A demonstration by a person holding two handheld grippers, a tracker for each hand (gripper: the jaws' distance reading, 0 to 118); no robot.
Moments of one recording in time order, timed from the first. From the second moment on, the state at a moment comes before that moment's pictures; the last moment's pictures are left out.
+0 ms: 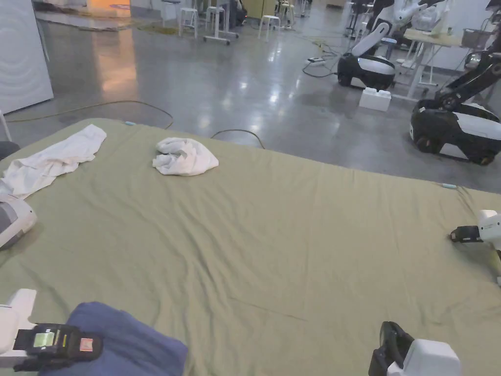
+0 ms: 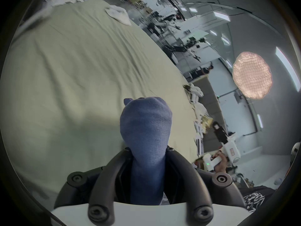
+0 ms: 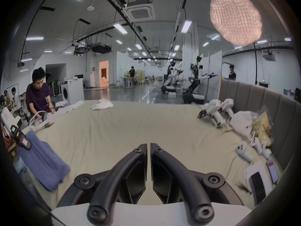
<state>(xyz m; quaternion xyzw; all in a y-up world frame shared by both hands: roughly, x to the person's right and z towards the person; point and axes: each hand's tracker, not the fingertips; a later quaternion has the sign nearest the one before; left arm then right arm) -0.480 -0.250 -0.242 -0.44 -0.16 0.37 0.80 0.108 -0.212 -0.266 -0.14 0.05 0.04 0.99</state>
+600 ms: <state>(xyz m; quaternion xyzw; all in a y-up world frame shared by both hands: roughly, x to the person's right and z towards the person) -0.561 -0.196 -0.238 -0.49 0.04 0.30 0.82 0.139 -0.196 -0.276 -0.13 0.01 0.02 0.99</state>
